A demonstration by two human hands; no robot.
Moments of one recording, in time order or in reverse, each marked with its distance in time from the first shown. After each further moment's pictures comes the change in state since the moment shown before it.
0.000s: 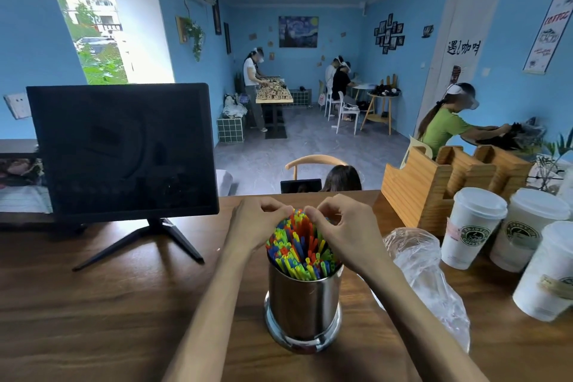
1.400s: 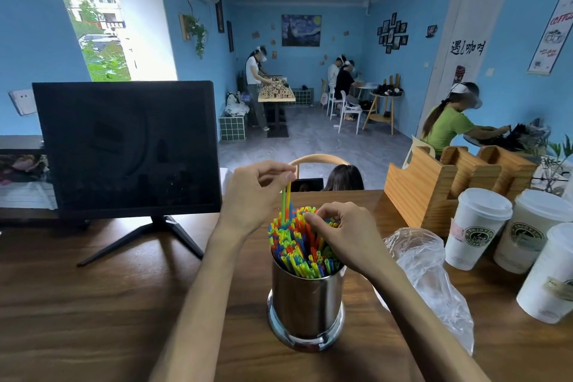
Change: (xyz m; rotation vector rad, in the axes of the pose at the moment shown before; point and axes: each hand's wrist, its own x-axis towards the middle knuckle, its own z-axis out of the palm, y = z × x) left_hand -0.009 0.043 -0.030 -0.135 0.072 0.325; right_hand 0.000 0.004 0.006 -0.011 -0.150 0.063
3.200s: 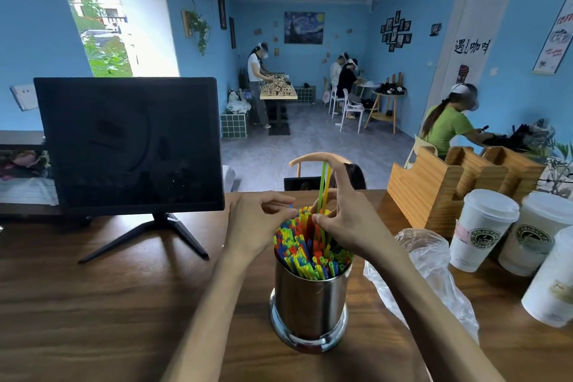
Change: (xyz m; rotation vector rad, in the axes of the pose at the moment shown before) left_hand -0.020 -0.045 0.013 0.130 0.035 -0.123; right_hand 0.017 -0.024 -0.017 -0.034 -0.088 -0.055
